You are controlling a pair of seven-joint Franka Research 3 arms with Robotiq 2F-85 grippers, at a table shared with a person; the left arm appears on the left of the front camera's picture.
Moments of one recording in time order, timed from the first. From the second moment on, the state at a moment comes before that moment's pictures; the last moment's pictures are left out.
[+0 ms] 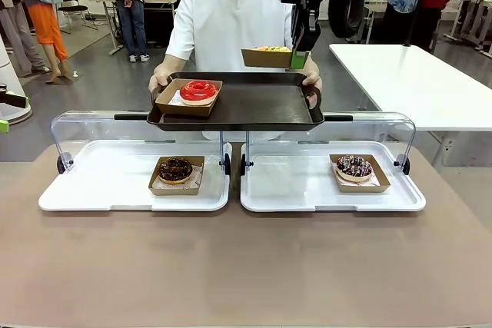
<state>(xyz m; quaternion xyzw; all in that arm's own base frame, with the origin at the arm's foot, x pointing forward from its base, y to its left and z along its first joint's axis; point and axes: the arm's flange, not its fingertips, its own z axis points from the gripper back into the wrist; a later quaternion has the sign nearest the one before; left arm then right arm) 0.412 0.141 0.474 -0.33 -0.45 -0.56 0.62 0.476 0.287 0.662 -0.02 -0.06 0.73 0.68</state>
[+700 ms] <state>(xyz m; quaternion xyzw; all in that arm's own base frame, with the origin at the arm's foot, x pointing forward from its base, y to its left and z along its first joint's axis) 0.412 0.141 0.474 -0.33 -0.45 -0.56 0.62 0.538 0.280 0.620 0.01 -0.01 0.73 0.68</state>
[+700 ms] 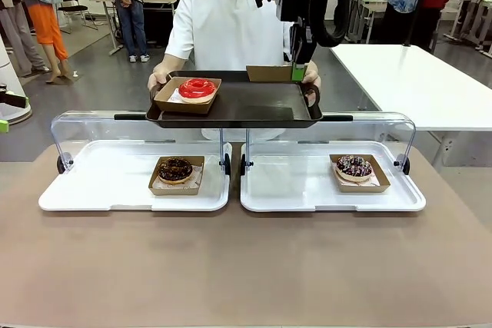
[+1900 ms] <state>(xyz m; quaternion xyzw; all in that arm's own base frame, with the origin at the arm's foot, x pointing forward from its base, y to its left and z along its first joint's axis) 0.412 0.141 0.474 -0.33 -0.45 -0.56 0.62 0.561 0.275 0.574 0.00 -0.02 0.73 0.68</state>
